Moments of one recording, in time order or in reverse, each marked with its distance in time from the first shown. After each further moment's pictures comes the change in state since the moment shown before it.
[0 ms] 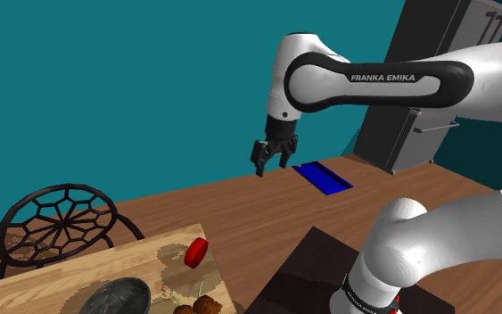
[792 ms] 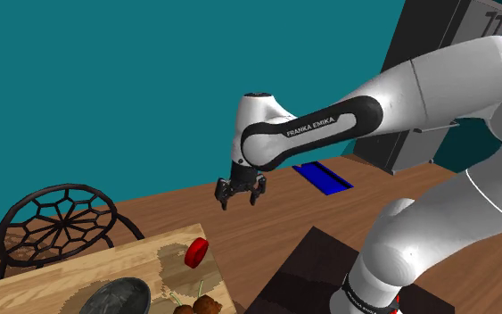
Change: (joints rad) arm -0.032 0.291 0.184 -0.120 0.110 0.437 0.328
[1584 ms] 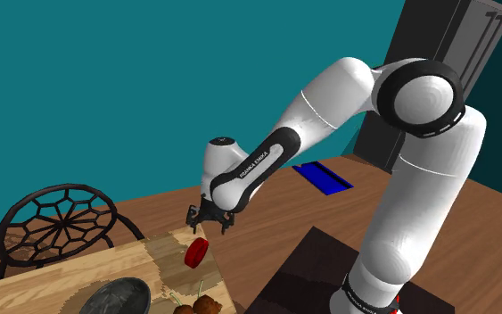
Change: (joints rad) arm -0.060 0.527 0.126 0.117 -0.167 0.425 0.448
